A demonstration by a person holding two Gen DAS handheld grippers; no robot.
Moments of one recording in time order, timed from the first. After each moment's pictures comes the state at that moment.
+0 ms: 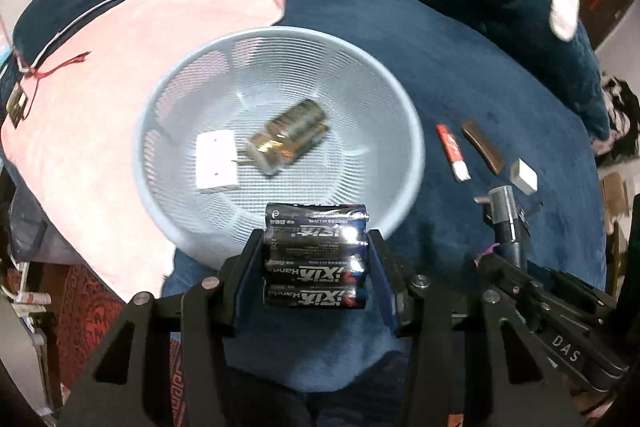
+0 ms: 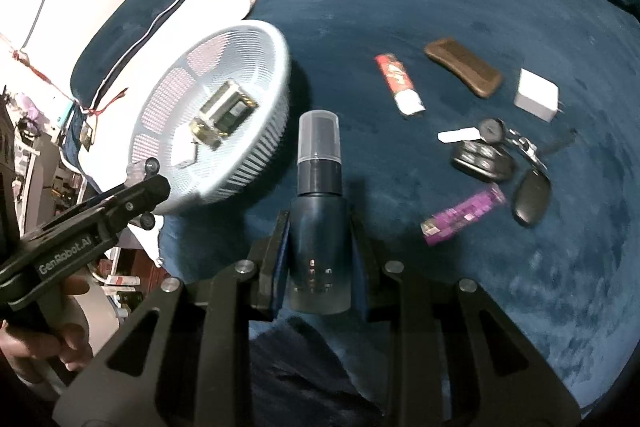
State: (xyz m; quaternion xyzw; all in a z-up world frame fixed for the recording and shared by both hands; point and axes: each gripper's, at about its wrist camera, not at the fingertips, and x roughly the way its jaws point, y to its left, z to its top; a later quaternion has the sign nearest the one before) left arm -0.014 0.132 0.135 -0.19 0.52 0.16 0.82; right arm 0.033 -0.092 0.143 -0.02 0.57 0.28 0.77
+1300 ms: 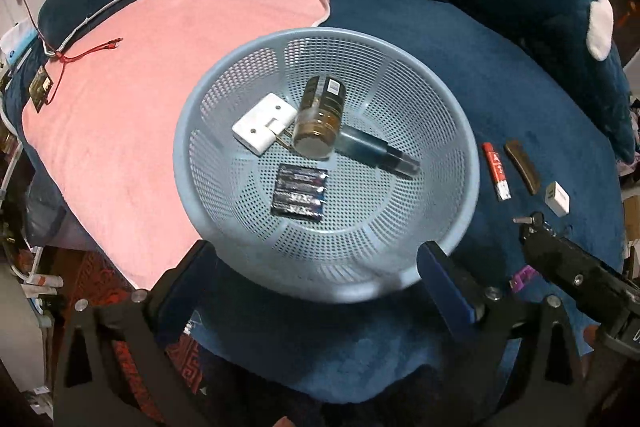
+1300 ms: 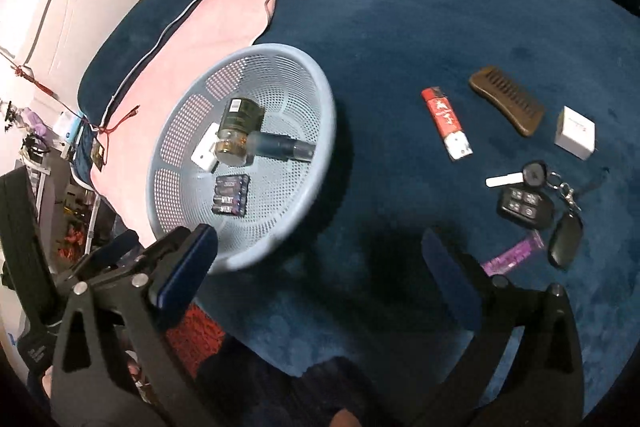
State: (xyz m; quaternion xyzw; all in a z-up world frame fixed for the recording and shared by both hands) left arm -0.017 0.149 0.128 -0.19 0.52 0.20 0.80; right arm 0.061 -0.053 0.155 0.00 0.58 0.29 0.76
